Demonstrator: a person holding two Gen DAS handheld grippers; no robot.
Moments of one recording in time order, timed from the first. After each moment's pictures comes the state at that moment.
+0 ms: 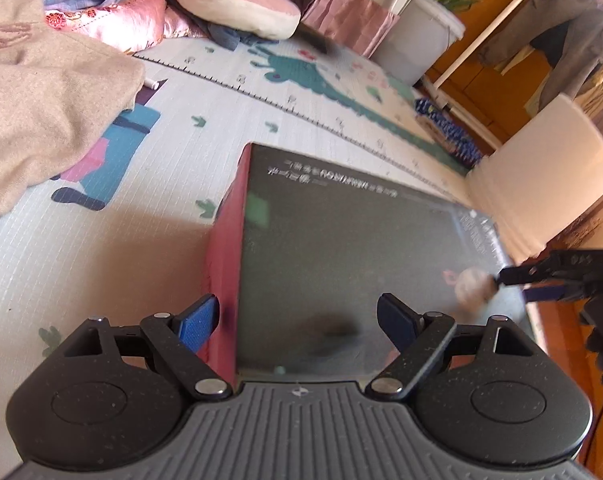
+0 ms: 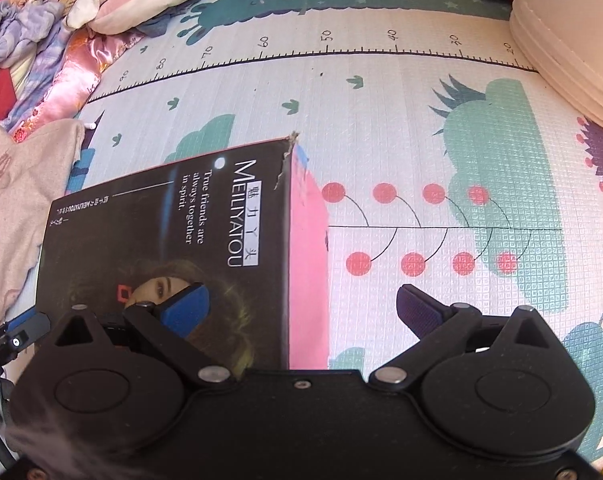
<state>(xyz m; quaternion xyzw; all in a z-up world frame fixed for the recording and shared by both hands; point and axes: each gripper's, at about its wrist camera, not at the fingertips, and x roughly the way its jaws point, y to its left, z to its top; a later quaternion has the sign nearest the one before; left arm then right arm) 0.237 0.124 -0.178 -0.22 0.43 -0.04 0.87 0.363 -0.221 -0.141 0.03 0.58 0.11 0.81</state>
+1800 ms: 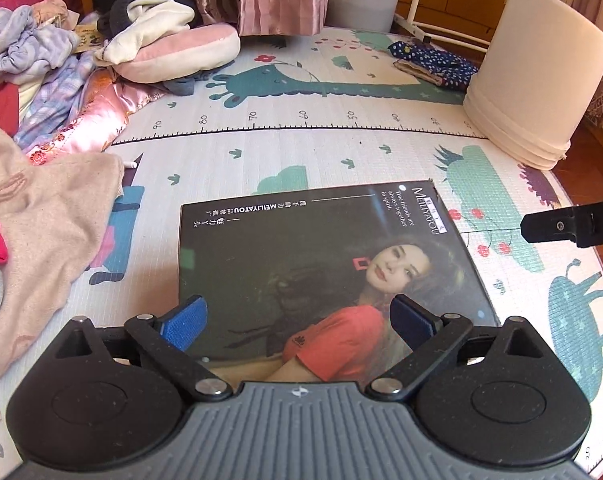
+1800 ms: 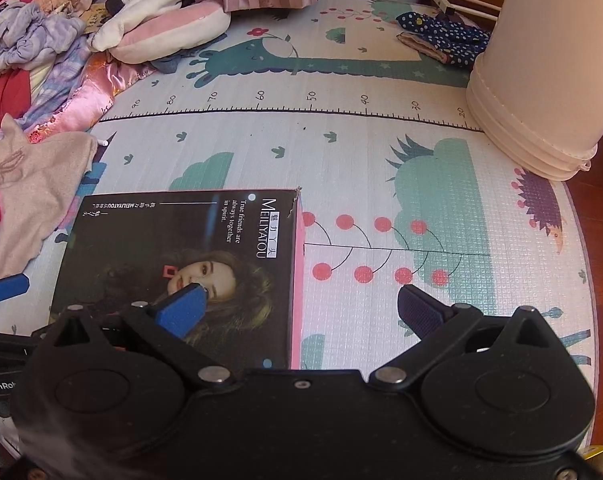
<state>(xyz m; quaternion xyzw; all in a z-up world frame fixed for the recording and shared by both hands) 0.232 0.006 -0.074 -0.01 0.47 -0.01 0.88 0.288 -0.227 -0.057 -0.02 0.51 0.09 0.86</state>
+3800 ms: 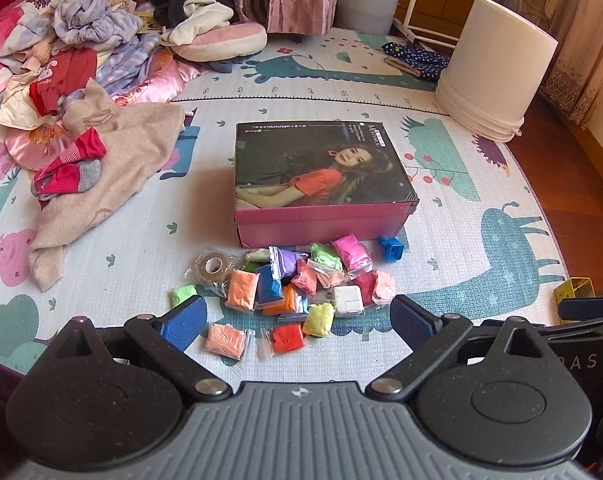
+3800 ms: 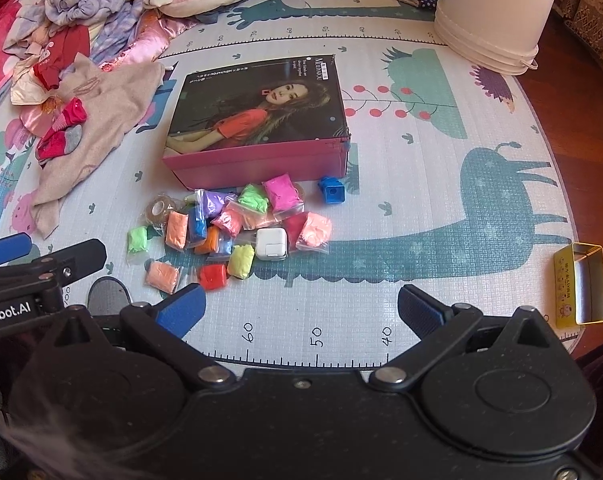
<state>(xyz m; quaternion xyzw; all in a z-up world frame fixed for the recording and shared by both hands) -0.020 0.006 0.027 -0.03 0.48 0.00 0.88 0.009 -0.201 0.009 0.00 0.56 0.08 0.83</state>
